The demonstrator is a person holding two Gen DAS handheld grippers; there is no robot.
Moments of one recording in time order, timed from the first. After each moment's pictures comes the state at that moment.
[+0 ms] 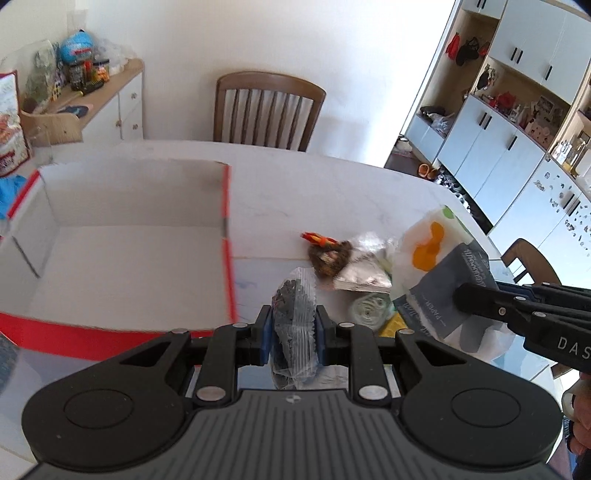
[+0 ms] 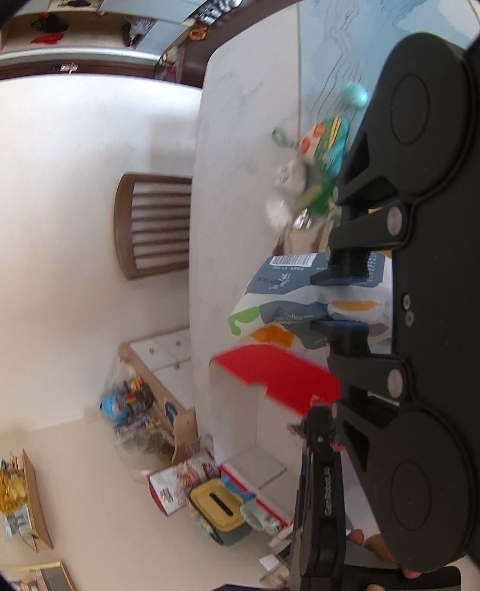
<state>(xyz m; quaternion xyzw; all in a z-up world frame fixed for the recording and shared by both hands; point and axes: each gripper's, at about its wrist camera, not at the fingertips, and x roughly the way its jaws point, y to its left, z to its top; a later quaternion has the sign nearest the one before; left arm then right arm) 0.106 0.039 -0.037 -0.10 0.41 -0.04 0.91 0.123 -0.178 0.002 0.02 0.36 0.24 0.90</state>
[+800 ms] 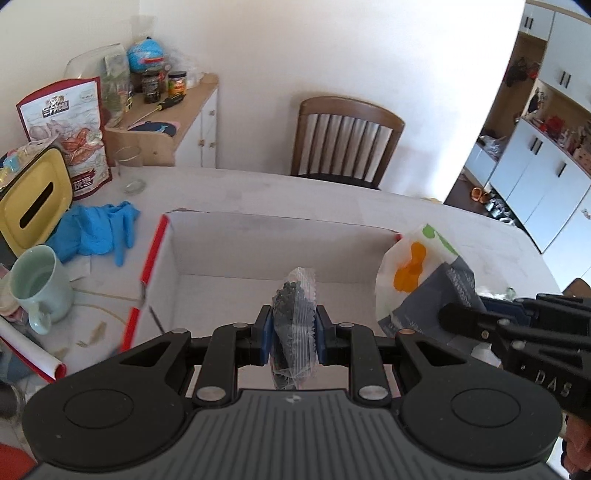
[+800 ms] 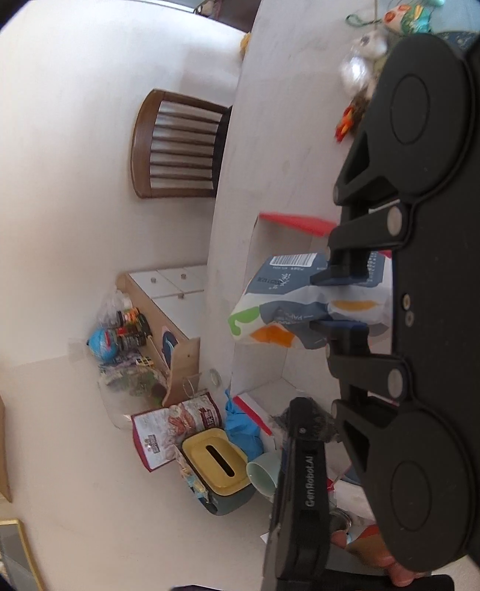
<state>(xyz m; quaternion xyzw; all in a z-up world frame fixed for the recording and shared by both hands) 0.146 0.204 -0.019 -0.09 0.40 0.03 0.91 0.166 0.014 0.003 -0.02 0.36 0.30 0.88</state>
